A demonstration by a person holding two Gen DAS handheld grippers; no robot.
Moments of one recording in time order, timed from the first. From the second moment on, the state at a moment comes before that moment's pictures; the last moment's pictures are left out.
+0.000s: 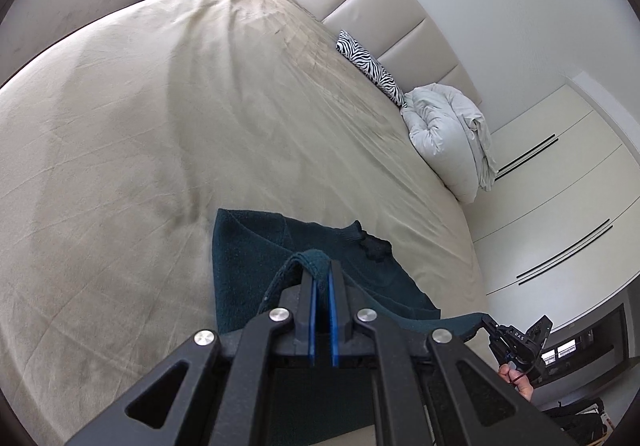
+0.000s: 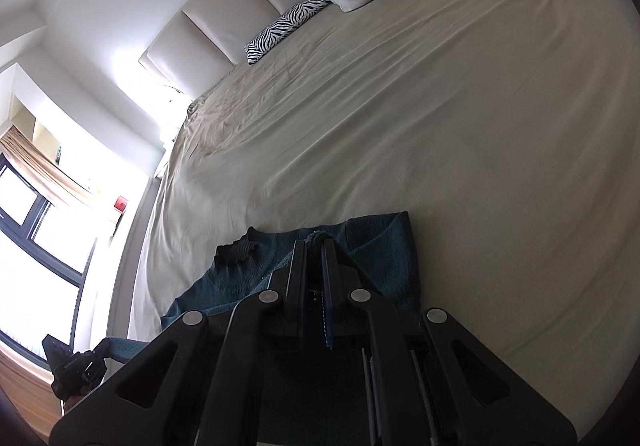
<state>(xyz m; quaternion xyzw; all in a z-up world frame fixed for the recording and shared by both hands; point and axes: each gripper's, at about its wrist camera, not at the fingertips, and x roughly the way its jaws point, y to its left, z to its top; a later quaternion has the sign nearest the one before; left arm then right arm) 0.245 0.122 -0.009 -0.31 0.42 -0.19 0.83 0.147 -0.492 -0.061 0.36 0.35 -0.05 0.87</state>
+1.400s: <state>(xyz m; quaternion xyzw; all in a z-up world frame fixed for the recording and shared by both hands) 0.318 0.116 -0.071 -0.29 0.45 -0.11 0.84 0.261 -0.507 -0.167 0.34 0.40 -0.16 0.84</state>
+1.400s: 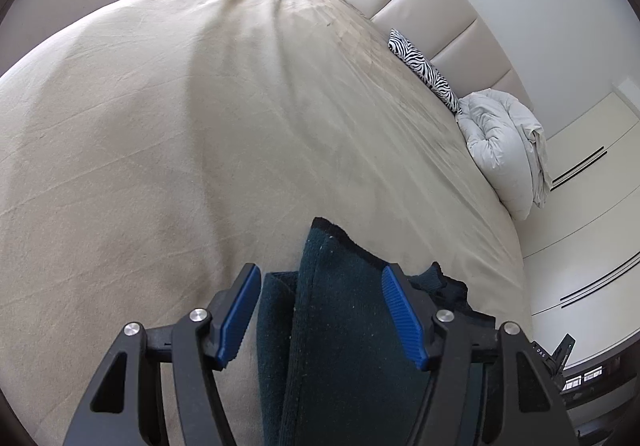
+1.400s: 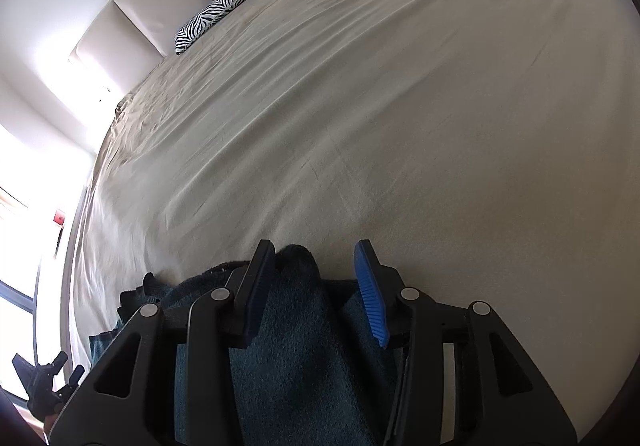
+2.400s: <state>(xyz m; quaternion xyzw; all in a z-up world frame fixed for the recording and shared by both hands) 0.191 0.091 -0.097 -0.15 0.43 -0.10 0.89 0.119 -0.447 -0.173 0.23 0.44 -0.13 0.86</state>
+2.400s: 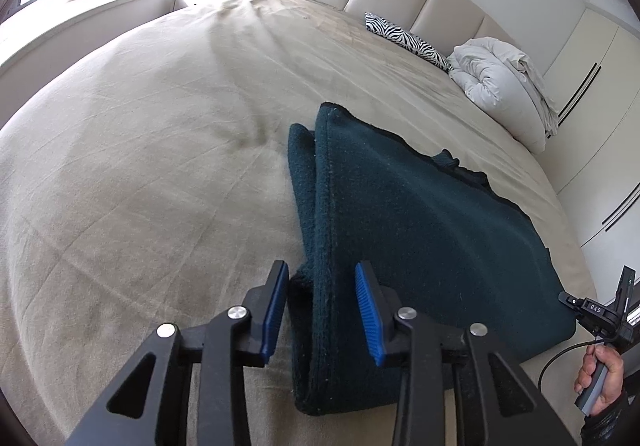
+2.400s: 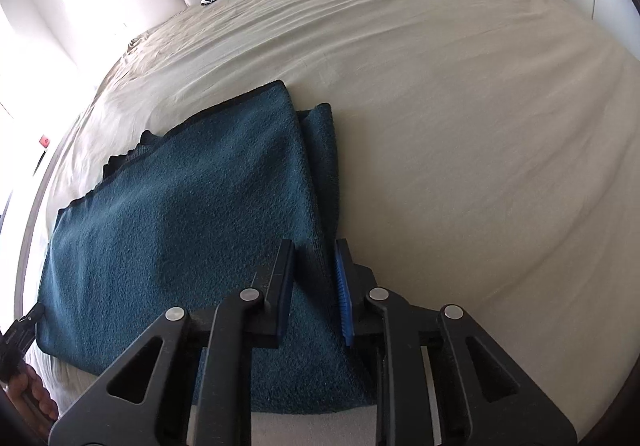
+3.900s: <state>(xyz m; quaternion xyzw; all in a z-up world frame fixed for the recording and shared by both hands) 0.169 0.091 -0.108 -0.10 0.44 -0.12 0.89 0.105 -0.454 -0.182 0.25 0.48 -0.09 0.84</state>
